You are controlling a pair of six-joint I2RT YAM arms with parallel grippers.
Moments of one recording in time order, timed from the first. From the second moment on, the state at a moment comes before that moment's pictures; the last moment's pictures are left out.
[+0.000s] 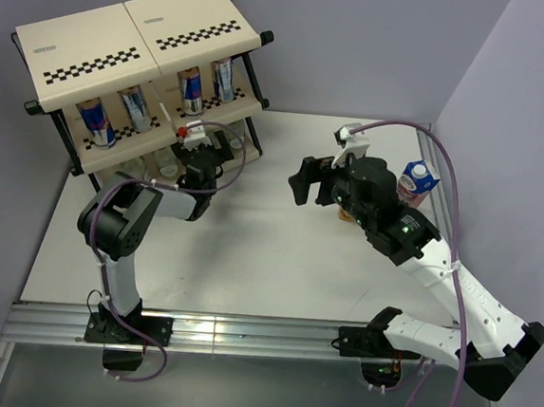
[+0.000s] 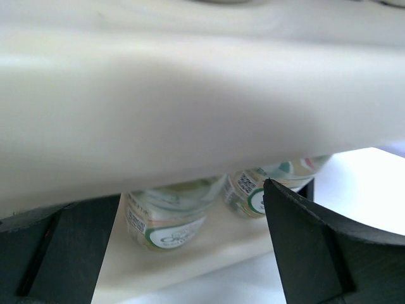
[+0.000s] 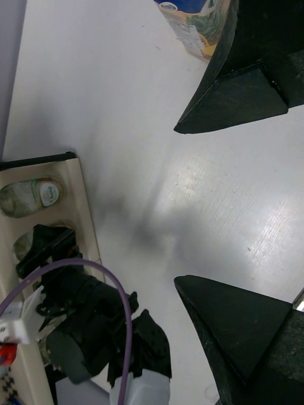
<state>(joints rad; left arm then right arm) -0.45 1.90 0.89 0.98 -0.63 -0.30 0.72 1.01 1.15 -0.44 0.18 0.30</state>
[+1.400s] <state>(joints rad) -0.94 1.16 0.61 0.10 -0.63 -0.78 0.41 1.12 1.04 -0.44 0.52 0.22</state>
